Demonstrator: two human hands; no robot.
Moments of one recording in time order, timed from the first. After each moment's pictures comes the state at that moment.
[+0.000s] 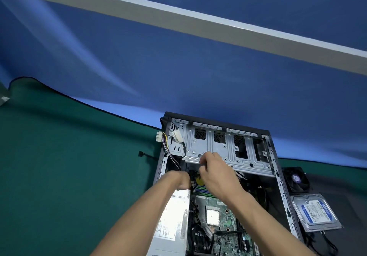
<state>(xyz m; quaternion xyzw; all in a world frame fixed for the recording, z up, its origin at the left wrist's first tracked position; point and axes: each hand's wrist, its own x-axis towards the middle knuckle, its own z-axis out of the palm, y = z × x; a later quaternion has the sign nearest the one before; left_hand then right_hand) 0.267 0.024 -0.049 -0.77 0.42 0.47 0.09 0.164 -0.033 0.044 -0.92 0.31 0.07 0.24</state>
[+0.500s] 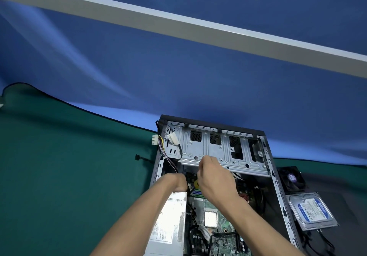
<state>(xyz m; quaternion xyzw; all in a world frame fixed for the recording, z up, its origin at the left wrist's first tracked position) 0.266 0.023 -0.056 -0.80 0.38 0.46 0.04 0.160 -0.027 0.042 -0.93 0.33 0.05 0.17</state>
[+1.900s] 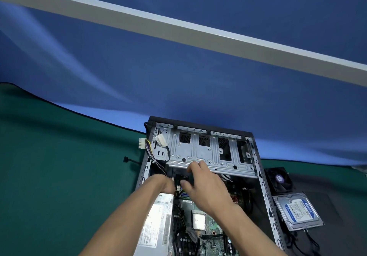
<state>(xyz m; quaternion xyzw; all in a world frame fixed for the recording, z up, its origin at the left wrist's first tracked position) 0.269 0.015 -0.063 -0.75 0.40 0.51 0.14 0.140 -0.035 0.045 -0.95 0.24 0.07 0.18</state>
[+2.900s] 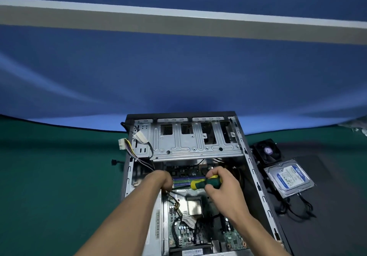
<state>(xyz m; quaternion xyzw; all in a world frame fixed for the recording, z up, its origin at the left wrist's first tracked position) 0.247 -0.009 -0.057 -0.76 0.38 0.50 0.19 0.058 -0.060 0.008 -0.77 0.44 -0.08 0.46</state>
